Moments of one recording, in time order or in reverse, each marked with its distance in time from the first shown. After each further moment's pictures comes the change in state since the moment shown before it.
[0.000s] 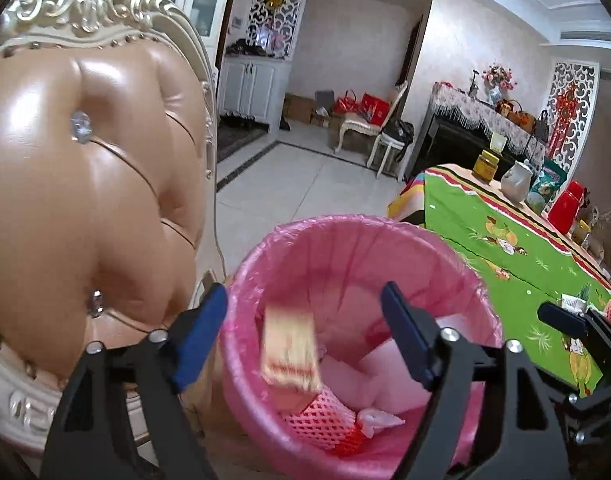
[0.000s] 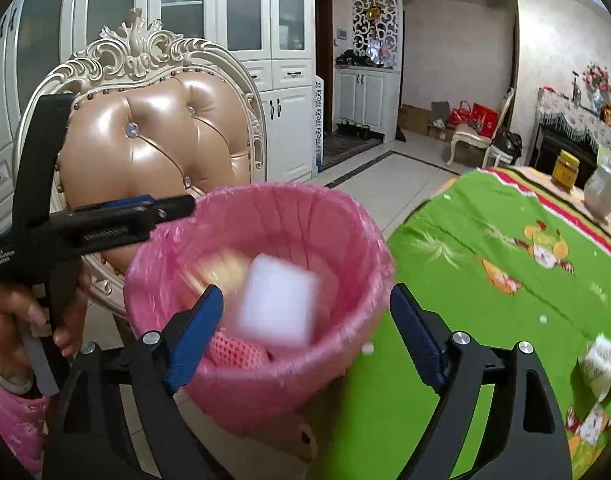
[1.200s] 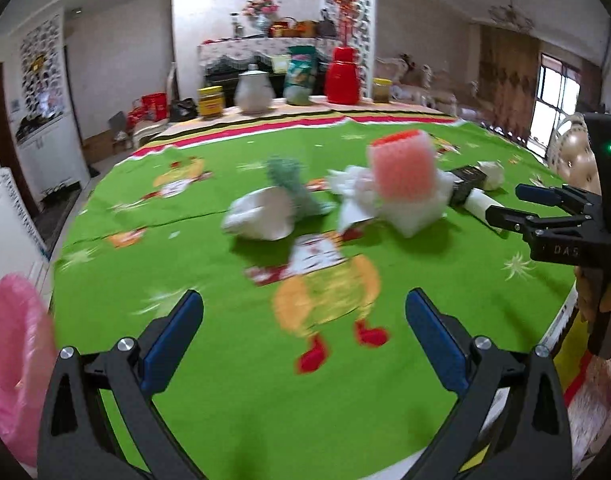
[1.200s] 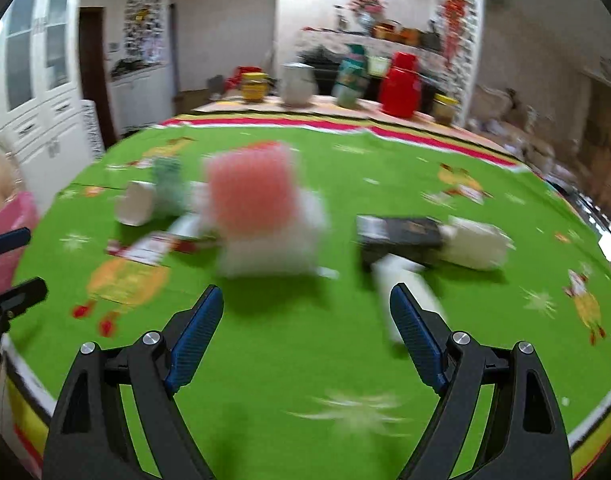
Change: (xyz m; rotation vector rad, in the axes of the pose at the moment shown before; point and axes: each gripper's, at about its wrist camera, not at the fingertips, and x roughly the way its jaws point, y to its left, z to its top) left arm -0.032 -0.410 -0.135 0.622 0.109 -0.503; right arm -0.257 -0.298 -0.196 0.436 0.071 -0.662
